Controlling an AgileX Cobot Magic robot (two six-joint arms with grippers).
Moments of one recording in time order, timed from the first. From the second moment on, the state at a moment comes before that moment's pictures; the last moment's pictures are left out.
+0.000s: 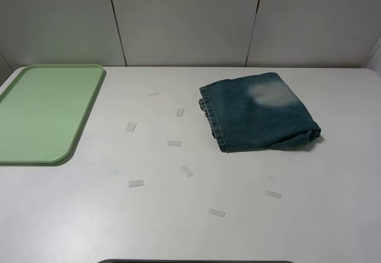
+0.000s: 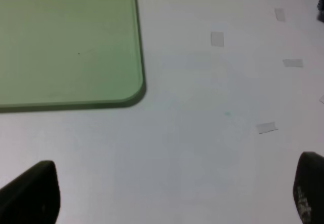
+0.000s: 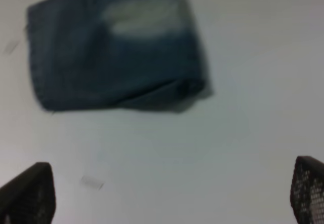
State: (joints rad) left arm -0.02 0.00 -0.48 -0.07 1.05 -0.01; right arm 0.15 0.13 -0.60 -0.04 1.14 0.13
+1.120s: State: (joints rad) left arm -0.02 0.00 -0.48 -0.07 1.05 -0.01; right arm -0.02 -0.01 -0.49 -0.02 1.03 0.07
